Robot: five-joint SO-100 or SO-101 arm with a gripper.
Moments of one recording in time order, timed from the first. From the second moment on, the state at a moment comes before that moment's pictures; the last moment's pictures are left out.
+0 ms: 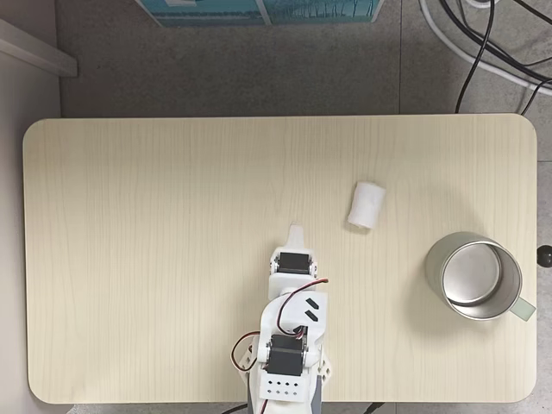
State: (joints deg) arm 3.3 -5.3 10.9 59.1 0.9
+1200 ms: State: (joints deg) arm 11.3 31.6 48.6 71.2 -36.3
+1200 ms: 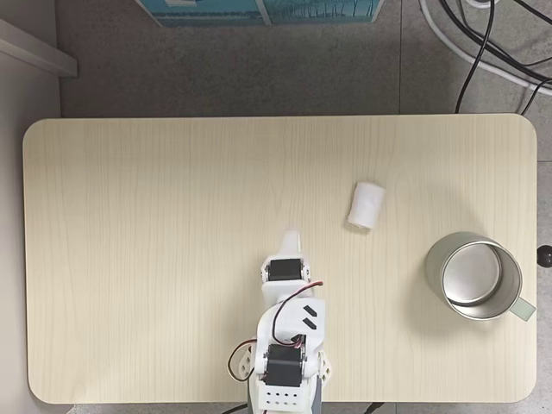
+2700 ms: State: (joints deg) arm 27.9 75.9 53.3 56.7 -74.9
